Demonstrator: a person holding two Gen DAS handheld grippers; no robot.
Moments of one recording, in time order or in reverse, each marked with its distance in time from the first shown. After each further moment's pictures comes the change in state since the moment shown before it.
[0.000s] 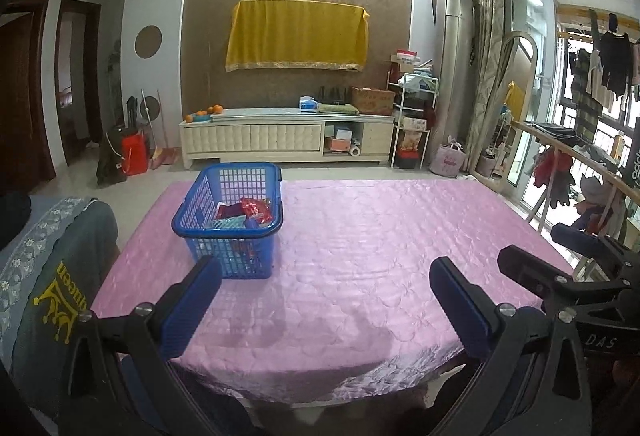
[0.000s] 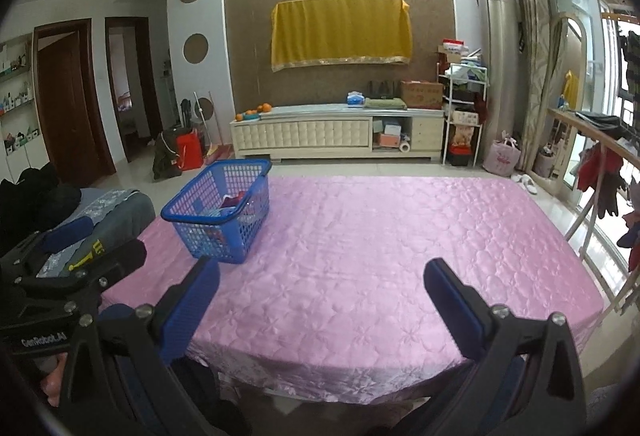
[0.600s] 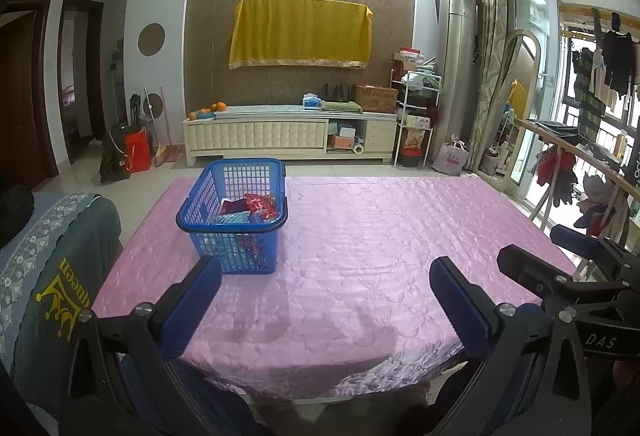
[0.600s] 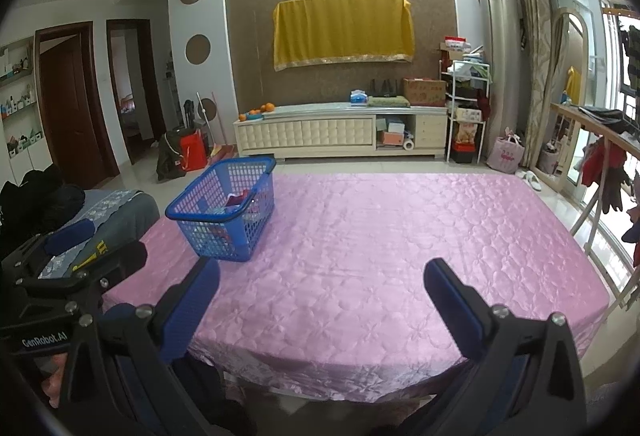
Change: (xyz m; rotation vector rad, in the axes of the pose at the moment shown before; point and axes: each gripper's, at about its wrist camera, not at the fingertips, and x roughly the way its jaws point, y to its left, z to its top) left arm -0.006 0.002 -0.008 -0.004 0.006 0.012; right arm -0.006 0.002 -0.007 0.015 0.003 0.016
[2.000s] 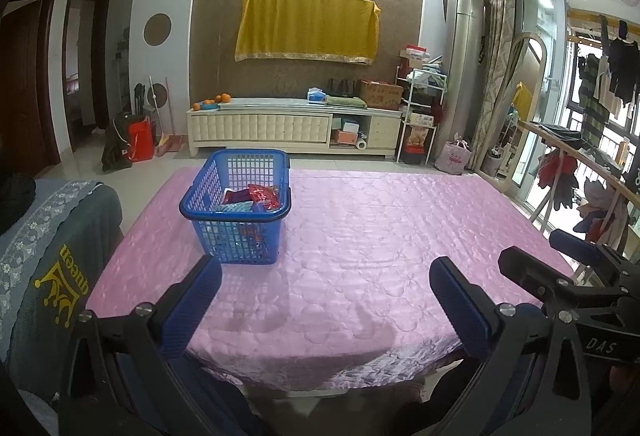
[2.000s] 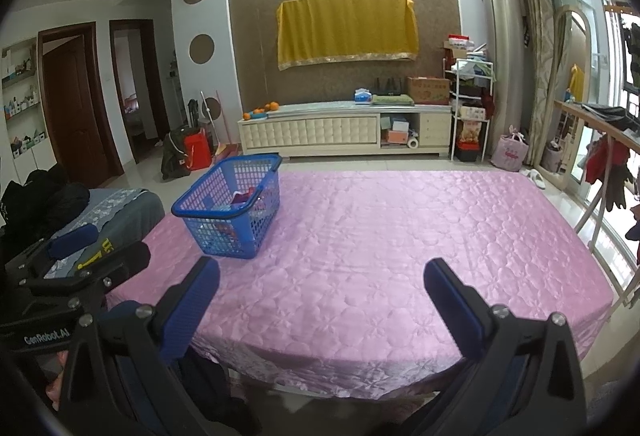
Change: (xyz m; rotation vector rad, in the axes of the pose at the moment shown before) left arm -0.006 -0.001 -0.004 -0.038 0.024 0.004; right arm -0.004 0.002 0.003 0.004 0.009 0.020
